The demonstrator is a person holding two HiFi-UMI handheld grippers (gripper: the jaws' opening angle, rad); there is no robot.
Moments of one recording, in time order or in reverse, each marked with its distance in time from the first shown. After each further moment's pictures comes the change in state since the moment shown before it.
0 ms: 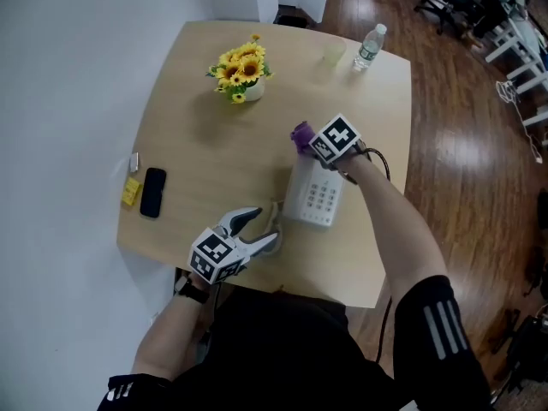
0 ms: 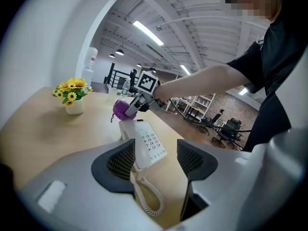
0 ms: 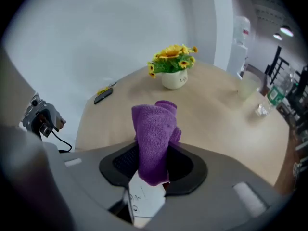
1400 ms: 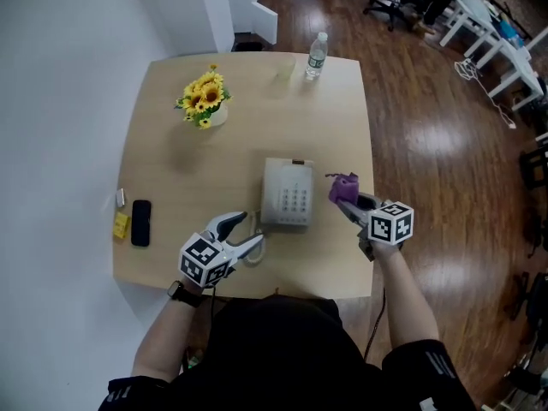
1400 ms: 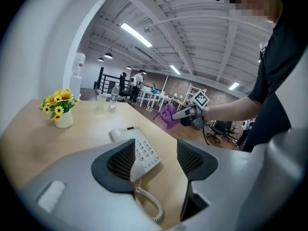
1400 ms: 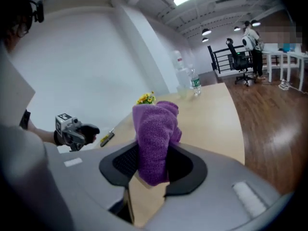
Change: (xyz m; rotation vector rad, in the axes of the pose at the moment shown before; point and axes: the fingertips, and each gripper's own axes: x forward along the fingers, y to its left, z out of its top) left arm 0.003 -0.022 0.024 0.107 -0.013 -0.074; right arm -0.168 0.052 -0.183 0.501 -0.623 -0.106
